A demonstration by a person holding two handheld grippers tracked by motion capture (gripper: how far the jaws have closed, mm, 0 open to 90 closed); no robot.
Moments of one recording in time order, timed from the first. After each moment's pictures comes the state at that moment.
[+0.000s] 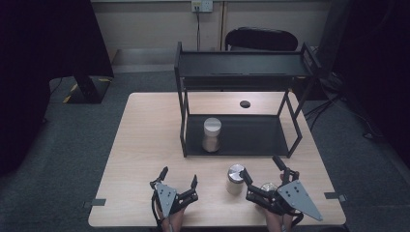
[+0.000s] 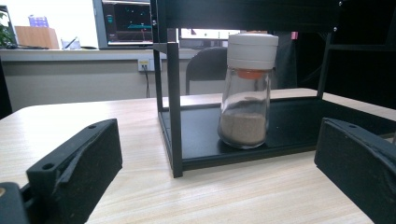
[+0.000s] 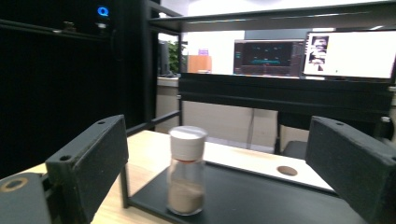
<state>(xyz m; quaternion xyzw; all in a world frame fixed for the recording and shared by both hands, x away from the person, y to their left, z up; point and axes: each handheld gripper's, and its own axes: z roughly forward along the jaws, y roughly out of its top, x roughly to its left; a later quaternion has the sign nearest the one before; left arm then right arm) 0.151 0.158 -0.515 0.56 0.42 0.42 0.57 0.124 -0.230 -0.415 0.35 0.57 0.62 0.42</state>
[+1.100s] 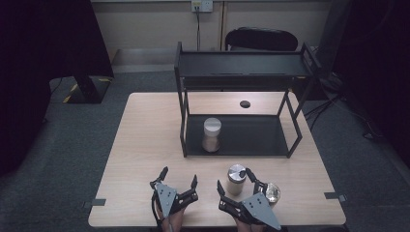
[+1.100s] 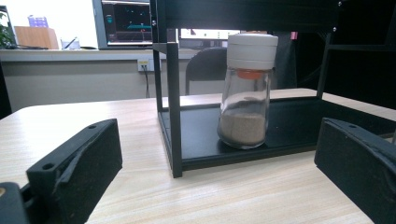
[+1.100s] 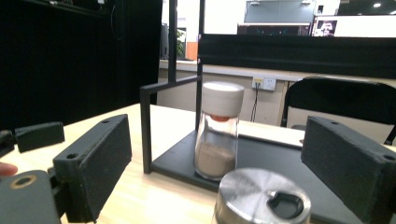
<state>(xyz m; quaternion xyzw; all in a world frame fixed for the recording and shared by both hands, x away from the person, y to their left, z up) 0.151 0.159 -0.515 0.56 0.42 0.42 0.57 0.120 -0.172 -0.470 0.36 0.59 0.59 0.42</state>
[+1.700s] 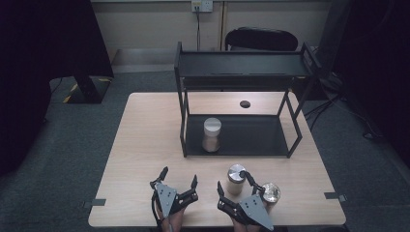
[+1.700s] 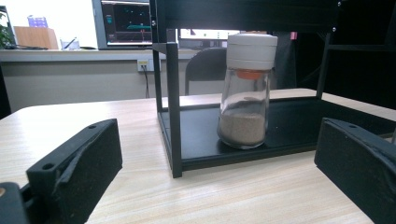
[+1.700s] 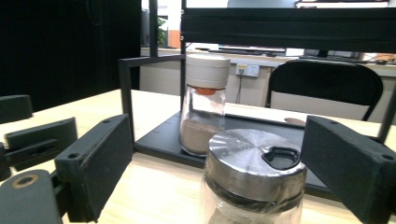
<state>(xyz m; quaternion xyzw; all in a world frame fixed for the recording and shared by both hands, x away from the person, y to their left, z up) 0.151 0.158 -0.515 0.56 0.42 0.42 0.57 0.119 -0.156 -0.489 0.39 0.58 0.56 0.44</state>
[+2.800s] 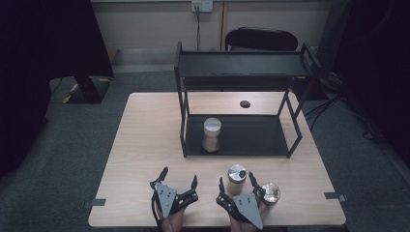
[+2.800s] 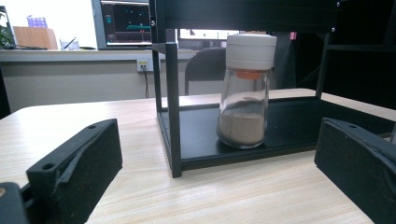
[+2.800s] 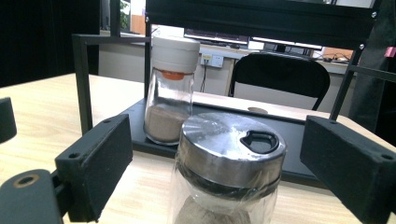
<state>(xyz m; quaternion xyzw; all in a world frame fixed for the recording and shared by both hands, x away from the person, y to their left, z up) 0.150 0.159 -0.515 0.56 0.42 0.42 0.57 0.118 -0.123 -0.491 0.43 0.57 0.50 0.49</state>
